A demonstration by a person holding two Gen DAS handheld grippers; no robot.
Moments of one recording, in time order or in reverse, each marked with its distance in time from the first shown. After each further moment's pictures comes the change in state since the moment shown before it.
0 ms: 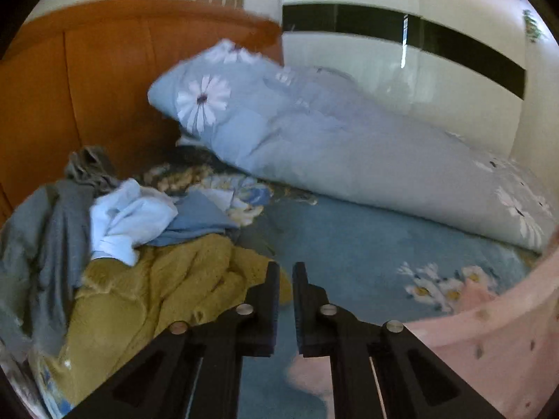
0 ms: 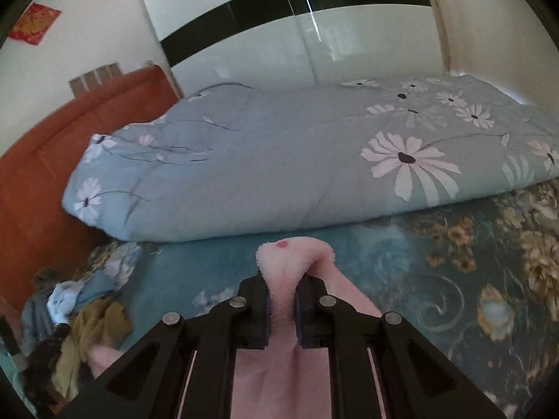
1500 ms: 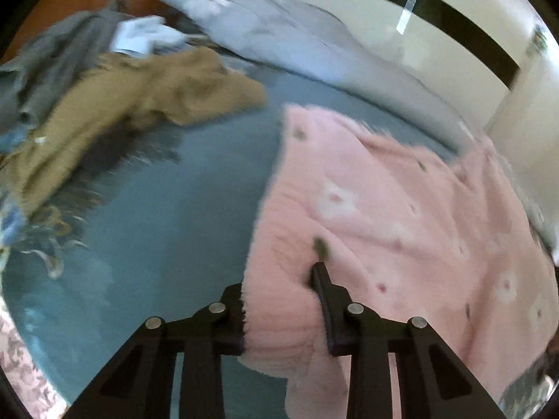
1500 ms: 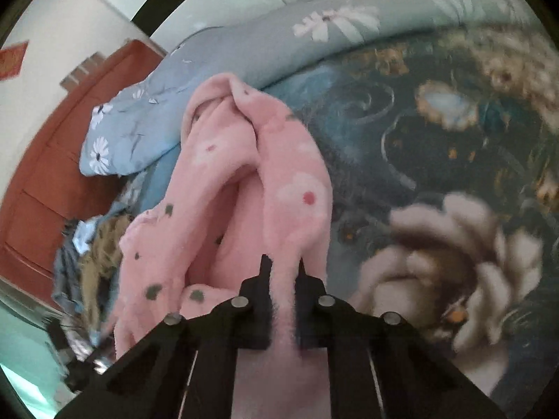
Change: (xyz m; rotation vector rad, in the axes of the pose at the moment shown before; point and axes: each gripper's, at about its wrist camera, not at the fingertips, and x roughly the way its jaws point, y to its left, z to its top) left arm -0.097 0.013 -0.191 -0.137 0.219 -0.143; right arm -0.088 -0.139 -0.157 0.161 0.224 0.139
